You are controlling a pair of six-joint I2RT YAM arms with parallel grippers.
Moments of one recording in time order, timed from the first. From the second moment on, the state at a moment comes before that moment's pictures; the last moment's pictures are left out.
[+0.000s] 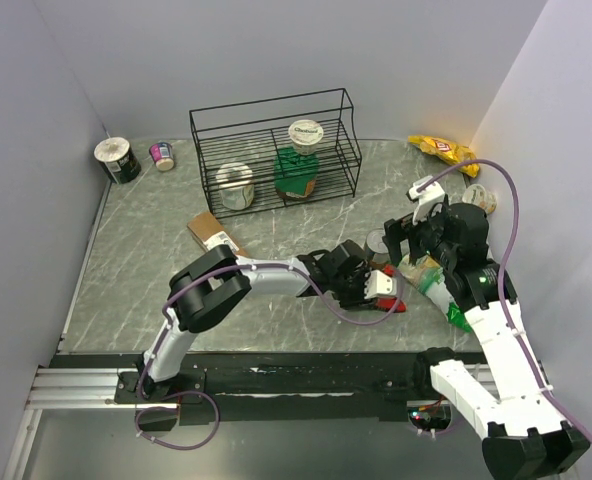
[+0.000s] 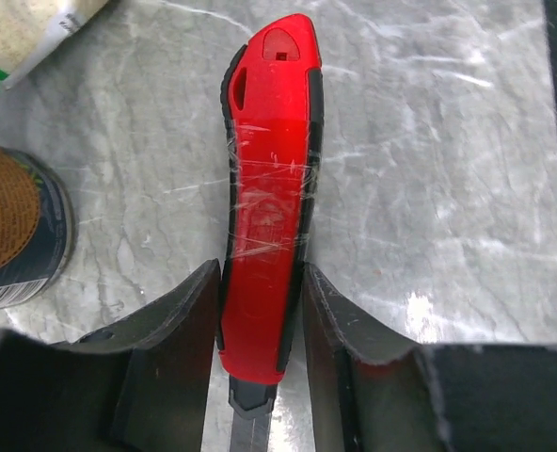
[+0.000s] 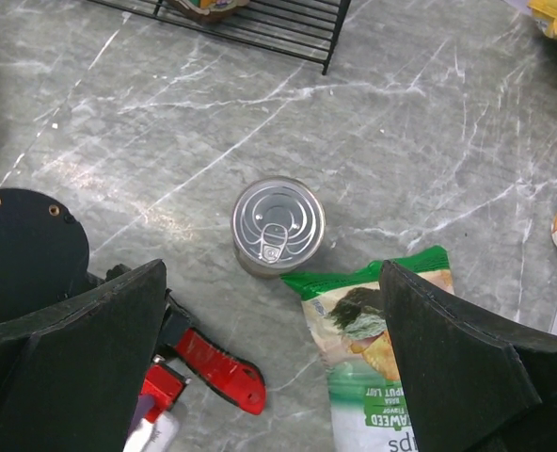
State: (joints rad) left arm -1.08 2.11 1.38 0.01 0.40 0.47; right arm 0.16 0.81 0.93 -0.56 -0.20 -0.22
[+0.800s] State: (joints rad) left arm -0.80 1.98 1.46 -0.41 0.73 0.49; right arm 0.16 0.99 1.18 -0.61 -0.32 -0.22
